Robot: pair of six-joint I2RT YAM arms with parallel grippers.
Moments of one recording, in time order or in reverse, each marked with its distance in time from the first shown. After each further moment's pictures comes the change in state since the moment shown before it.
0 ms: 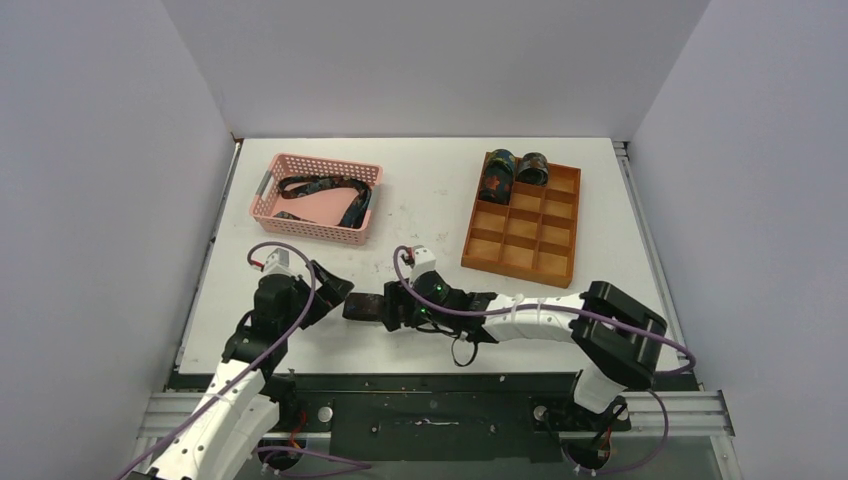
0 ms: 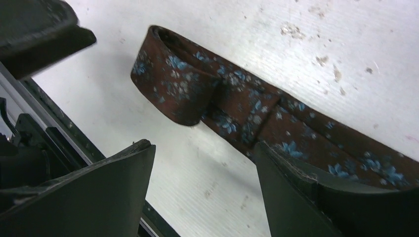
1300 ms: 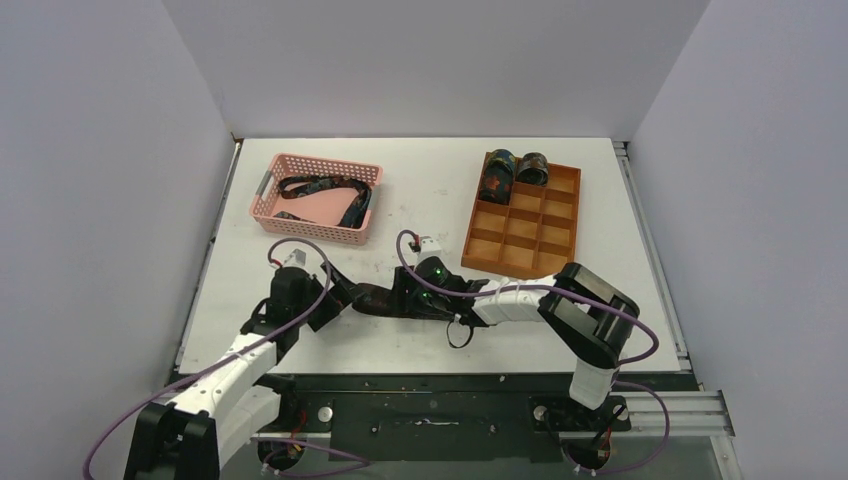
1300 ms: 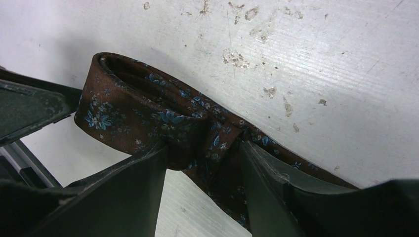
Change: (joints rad) left arm 0.003 0.272 -0.050 0.184 0.095 -0.034; right arm -0.109 0.186 0.076 0.062 -0.053 0.033
